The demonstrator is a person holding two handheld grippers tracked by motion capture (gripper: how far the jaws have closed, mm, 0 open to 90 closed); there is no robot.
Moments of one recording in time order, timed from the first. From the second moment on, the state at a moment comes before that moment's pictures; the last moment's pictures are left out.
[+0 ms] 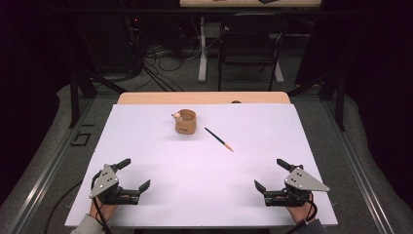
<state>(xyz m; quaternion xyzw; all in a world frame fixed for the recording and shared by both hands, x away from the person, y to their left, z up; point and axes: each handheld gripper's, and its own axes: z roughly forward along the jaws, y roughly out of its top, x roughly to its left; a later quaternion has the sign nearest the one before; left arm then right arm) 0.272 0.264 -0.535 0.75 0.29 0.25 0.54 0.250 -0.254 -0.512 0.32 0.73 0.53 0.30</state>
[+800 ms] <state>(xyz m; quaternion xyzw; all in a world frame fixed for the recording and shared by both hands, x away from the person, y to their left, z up) 0.272 0.262 -0.536 0.75 0.29 0.25 0.54 0.264 -0.247 -0.514 0.32 0.74 0.53 0.29</state>
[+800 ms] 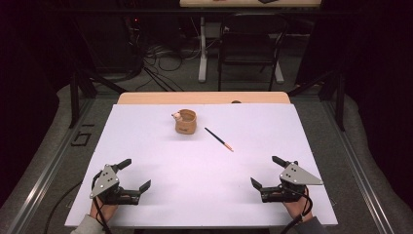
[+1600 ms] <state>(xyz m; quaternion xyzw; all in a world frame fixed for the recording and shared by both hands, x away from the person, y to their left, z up) 0.273 0.260 -0.536 0.76 0.28 0.25 0.54 0.305 -0.224 -0.518 0.31 0.75 0.52 0.27</state>
